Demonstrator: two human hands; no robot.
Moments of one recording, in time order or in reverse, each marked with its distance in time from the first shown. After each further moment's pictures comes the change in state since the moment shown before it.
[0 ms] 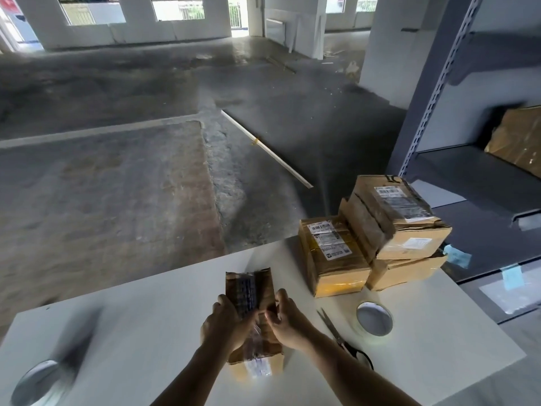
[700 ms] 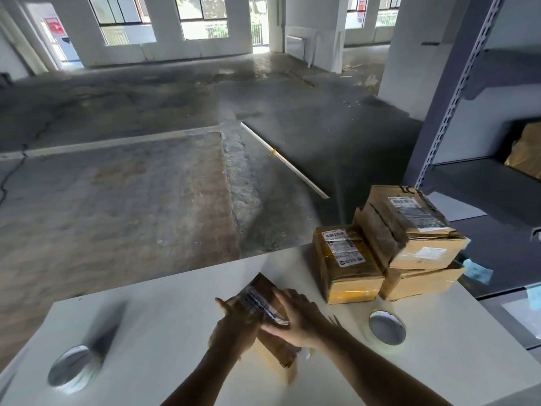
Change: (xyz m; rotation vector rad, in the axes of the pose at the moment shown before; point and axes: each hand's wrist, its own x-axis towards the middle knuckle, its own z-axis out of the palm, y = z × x) left_hand -0.034 0.004 -0.025 -0.278 -0.133 -0.168; right_hand -0.012 -0.016 -0.018 -0.419 -0.017 -0.256
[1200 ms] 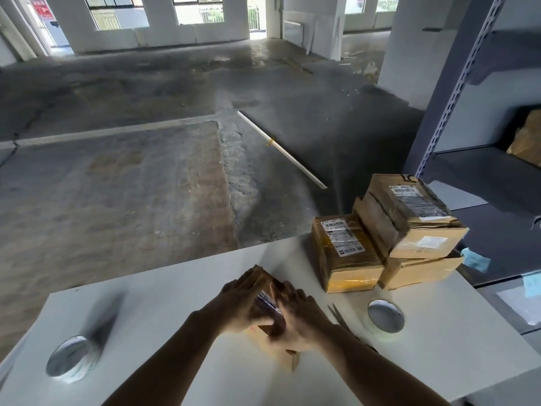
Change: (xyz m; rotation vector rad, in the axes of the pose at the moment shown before) left_hand 0.029 0.000 -0.028 0.612 -0.128 0.738; right_hand -0.005 0.002 0.014 -0.162 -0.112 0.001
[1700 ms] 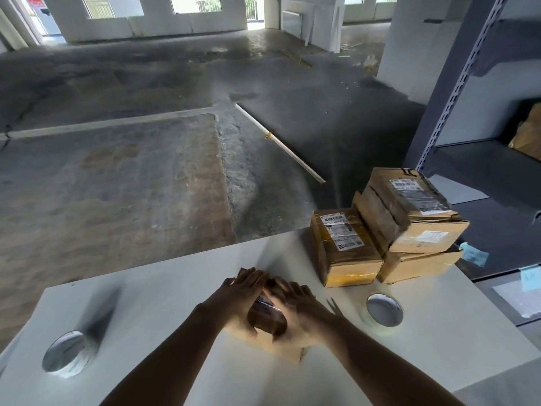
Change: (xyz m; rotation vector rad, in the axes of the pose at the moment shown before) left_hand 0.010 -0.005 0.009 0.188 -0.097 0.011; right_hand -0.002 0.007 -0.007 -0.061 0.040 -0.214
